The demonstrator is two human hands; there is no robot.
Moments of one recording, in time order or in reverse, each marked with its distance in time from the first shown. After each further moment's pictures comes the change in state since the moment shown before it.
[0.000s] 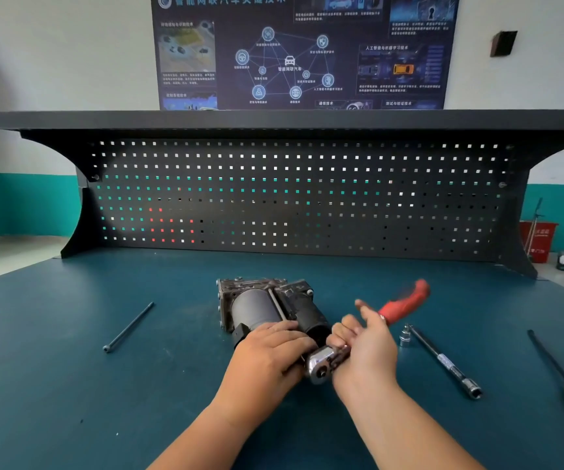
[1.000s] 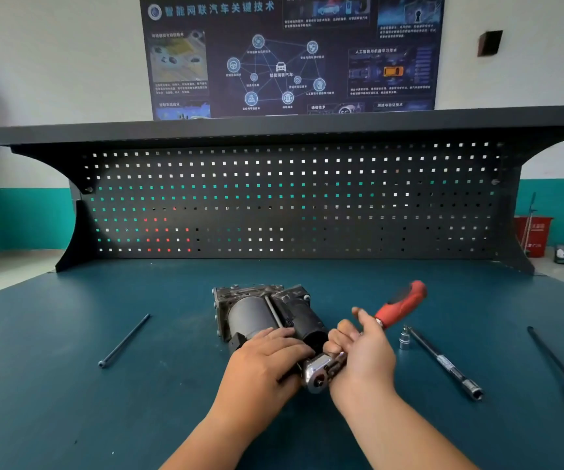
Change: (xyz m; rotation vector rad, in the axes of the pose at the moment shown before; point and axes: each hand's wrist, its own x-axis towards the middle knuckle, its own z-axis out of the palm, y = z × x) left_hand 0.001 0.001 -0.002 -0.021 -0.028 -0.041; right_hand 0.003 0.005 -0.002 0.045 0.040 0.024
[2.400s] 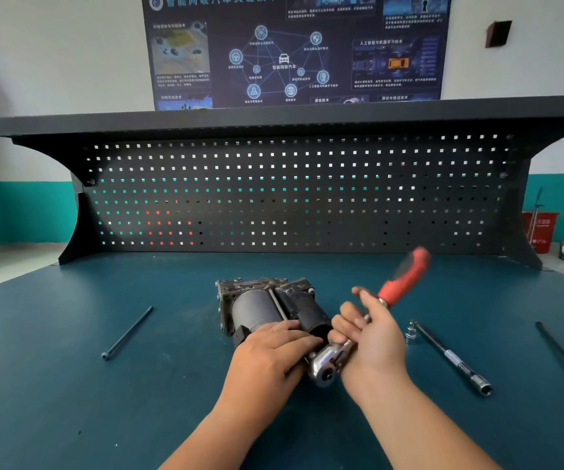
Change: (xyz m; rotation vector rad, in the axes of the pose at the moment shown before) left_hand 0.000 -0.003 0.003 0.017 -0.017 0.007; right_hand 0.001 -0.008 0.004 -0.079 -0.173 0.025
